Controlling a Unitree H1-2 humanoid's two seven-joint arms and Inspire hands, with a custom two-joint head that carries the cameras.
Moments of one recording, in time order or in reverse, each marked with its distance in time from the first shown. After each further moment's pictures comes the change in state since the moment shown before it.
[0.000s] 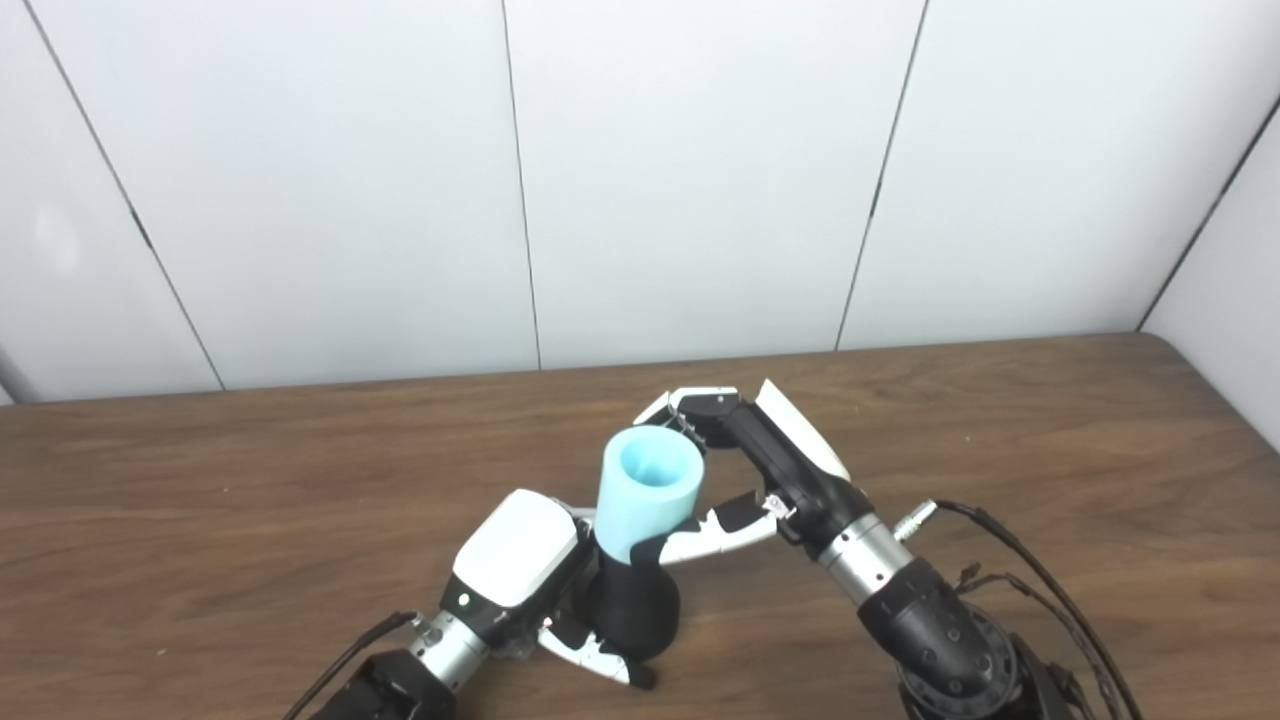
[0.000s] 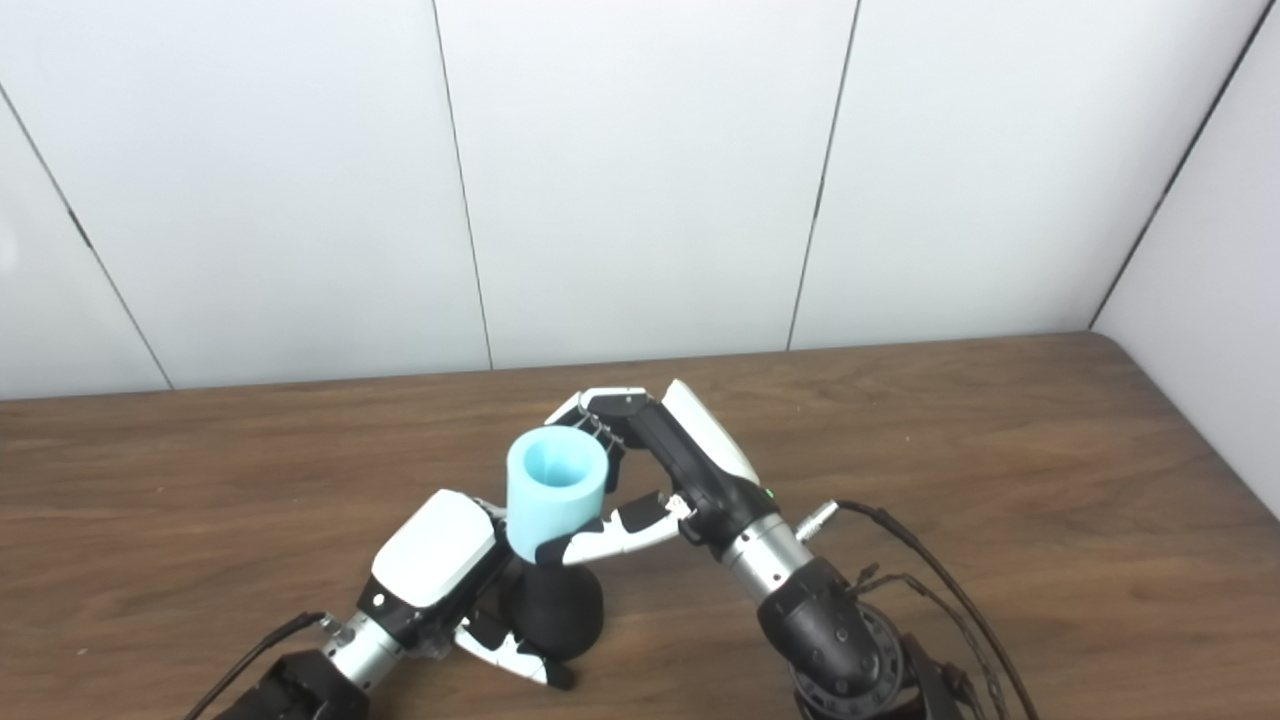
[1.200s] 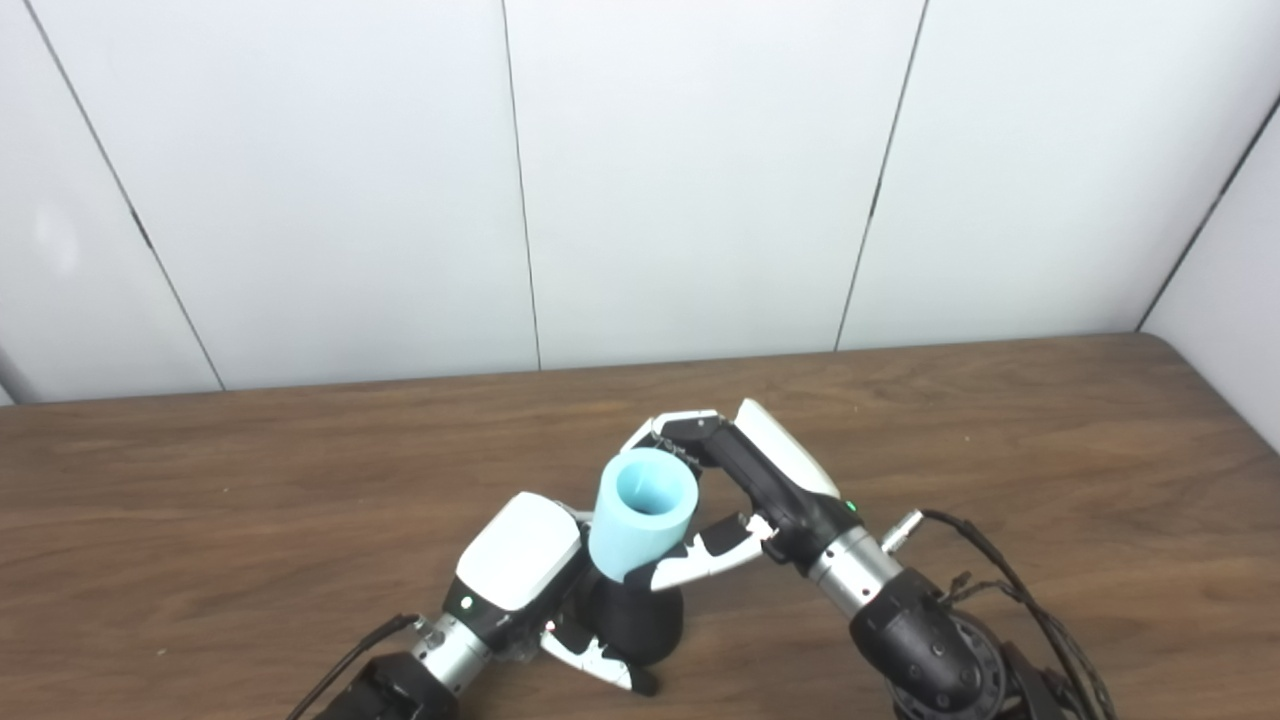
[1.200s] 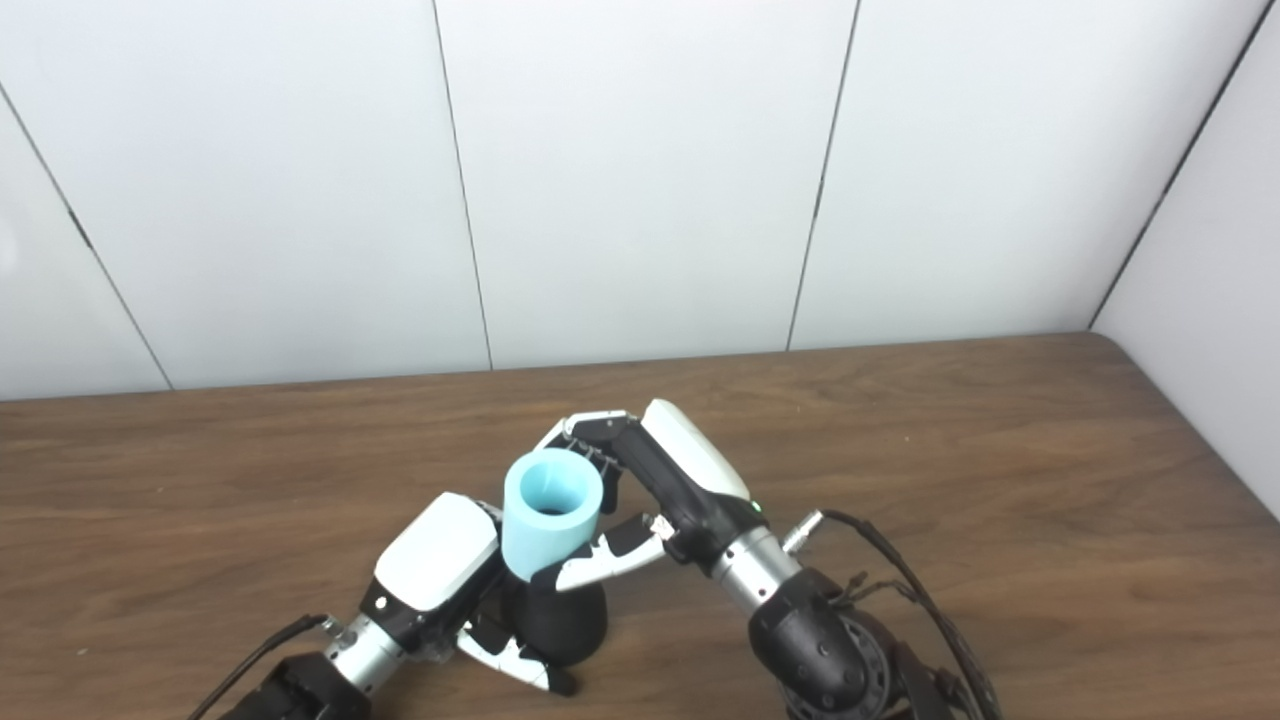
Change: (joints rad) left arm 0.002 -0.001 -0.001 -0.001 0.002 -0.003 0.001; right arm -0.034 -0.013 0.055 -0.051 -0.131 0.079 0.052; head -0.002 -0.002
